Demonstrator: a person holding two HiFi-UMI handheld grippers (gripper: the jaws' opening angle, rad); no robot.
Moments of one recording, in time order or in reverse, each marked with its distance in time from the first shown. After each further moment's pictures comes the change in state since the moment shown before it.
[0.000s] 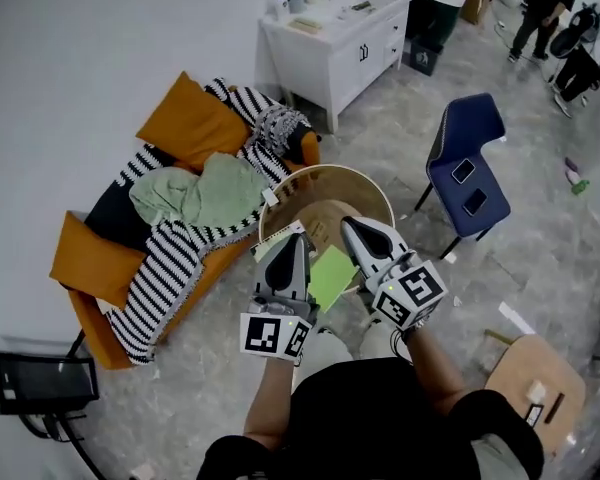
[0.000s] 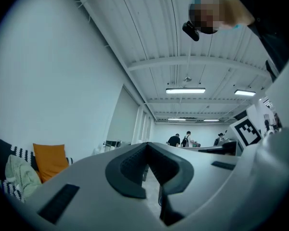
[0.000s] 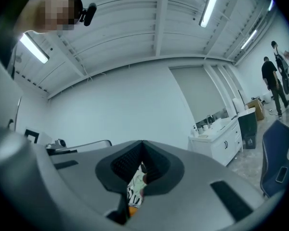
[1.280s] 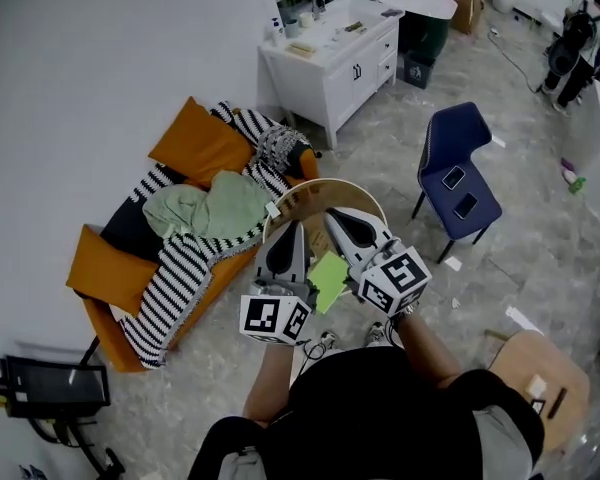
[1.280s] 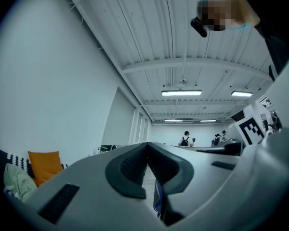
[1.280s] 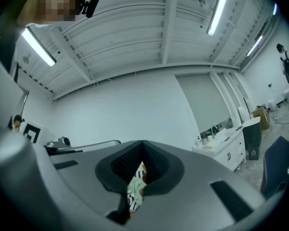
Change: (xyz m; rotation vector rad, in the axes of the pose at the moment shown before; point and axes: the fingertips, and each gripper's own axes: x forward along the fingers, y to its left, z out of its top) left arm 0.009 -0.065 0.074 0.032 -0.025 -0.037; right arm -0.030 0.036 0.087 -0.073 -0.066 0.055
